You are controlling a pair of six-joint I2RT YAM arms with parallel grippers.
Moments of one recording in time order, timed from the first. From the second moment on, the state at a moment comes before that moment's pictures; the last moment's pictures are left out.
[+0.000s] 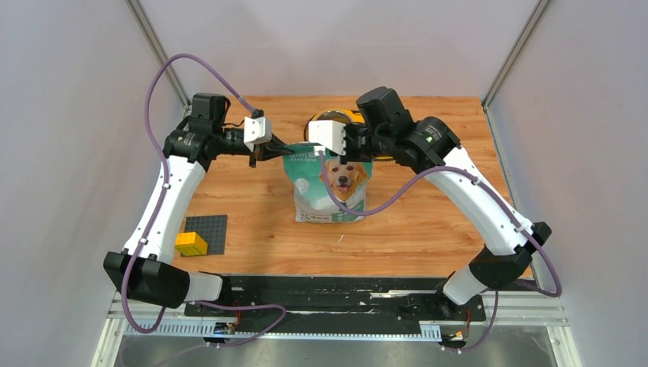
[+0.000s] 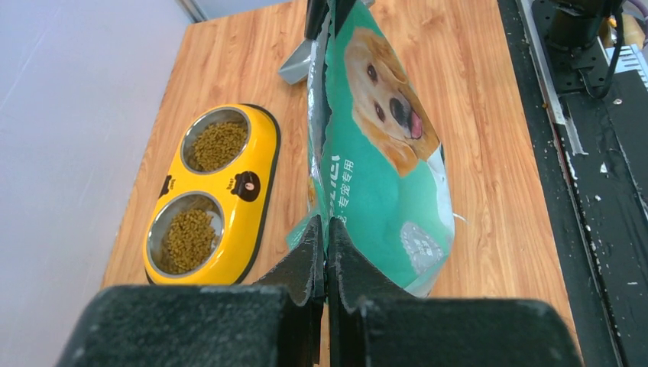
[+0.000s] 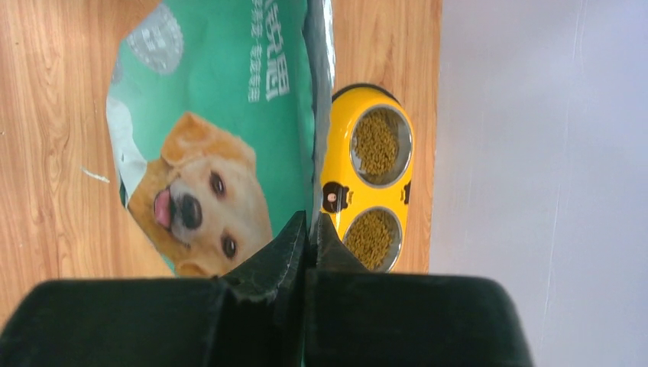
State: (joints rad) left arm -0.18 1.33 1.47 -0.83 1.20 0.96; right arm 0.80 1.59 1.97 -1.05 -0.15 -0.92
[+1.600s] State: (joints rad) left arm -0.15 1.30 1.40 -0.69 1.20 0.73; right arm 0.82 1.81 2.24 -0.90 -0.39 -0.74
